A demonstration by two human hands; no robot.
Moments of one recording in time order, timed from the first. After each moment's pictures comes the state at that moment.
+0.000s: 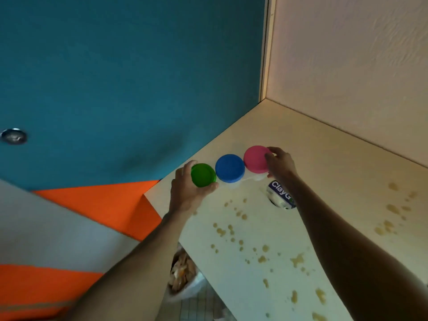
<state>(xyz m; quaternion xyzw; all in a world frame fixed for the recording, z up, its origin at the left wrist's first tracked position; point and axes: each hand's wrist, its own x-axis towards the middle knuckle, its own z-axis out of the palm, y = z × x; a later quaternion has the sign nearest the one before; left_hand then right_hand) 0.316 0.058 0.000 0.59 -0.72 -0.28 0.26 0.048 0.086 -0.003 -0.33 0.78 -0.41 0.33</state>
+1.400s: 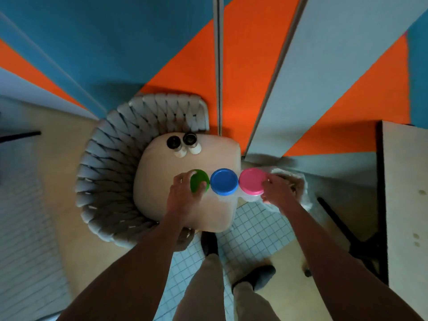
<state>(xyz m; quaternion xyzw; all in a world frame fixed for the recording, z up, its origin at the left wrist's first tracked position) 0.819 0.463 -0.147 0.89 -0.28 -0.28 0.24 0.625 0.284 -0.136 -0.62 0.59 0.03 0.52</state>
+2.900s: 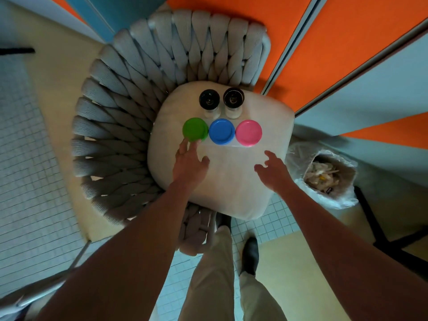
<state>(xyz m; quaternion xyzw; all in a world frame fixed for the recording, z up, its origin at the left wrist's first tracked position) 0.938 0.480 -0.289 0.91 -0.17 -0.34 0.18 0.777 0.317 -0.292 -0.68 0.54 0.20 0.45</state>
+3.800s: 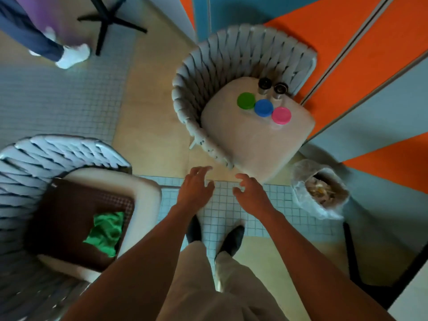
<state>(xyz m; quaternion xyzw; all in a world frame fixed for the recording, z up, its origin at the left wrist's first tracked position) 0.666 0.718 -0.150 0.92 -0.09 -0.27 0.28 0.597 0.546 -0.134 -0.84 0.25 0.22 0.43</state>
